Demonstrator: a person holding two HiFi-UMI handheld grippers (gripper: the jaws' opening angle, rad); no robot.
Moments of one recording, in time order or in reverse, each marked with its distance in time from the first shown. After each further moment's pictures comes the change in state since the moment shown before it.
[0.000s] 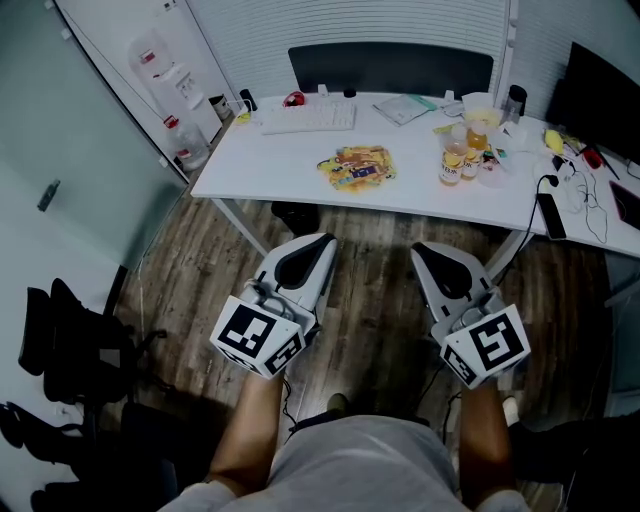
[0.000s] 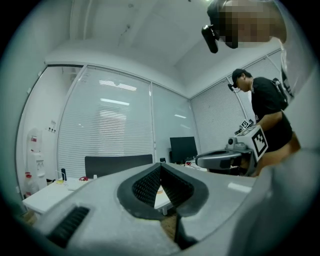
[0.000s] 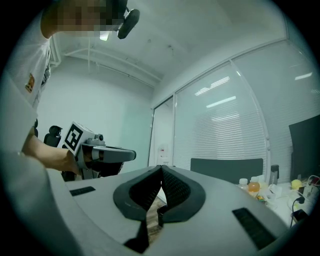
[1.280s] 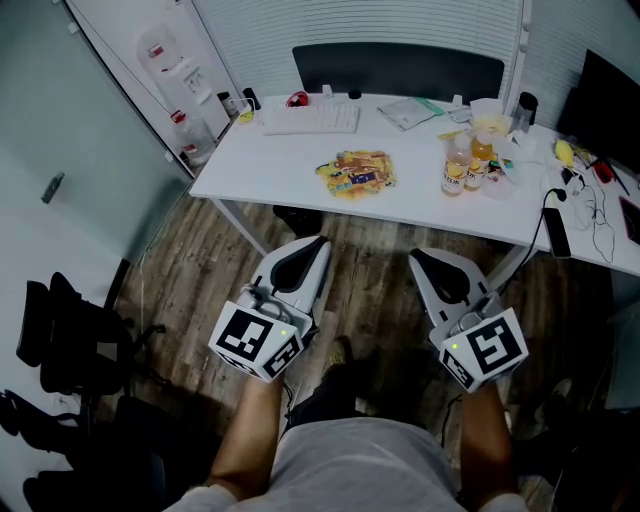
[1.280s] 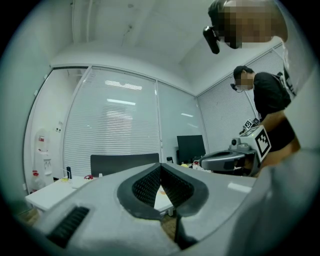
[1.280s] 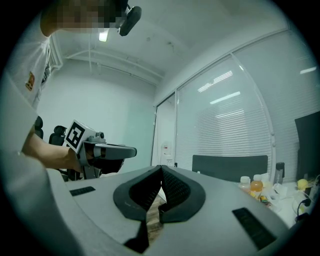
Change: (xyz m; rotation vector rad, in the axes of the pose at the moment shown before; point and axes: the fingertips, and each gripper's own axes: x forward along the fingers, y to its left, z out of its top) left arm 0.031 0.011 -0.013 -0.008 0.004 0.087; right arm 0.011 -0.035 -0.021 0.001 0.024 0.061
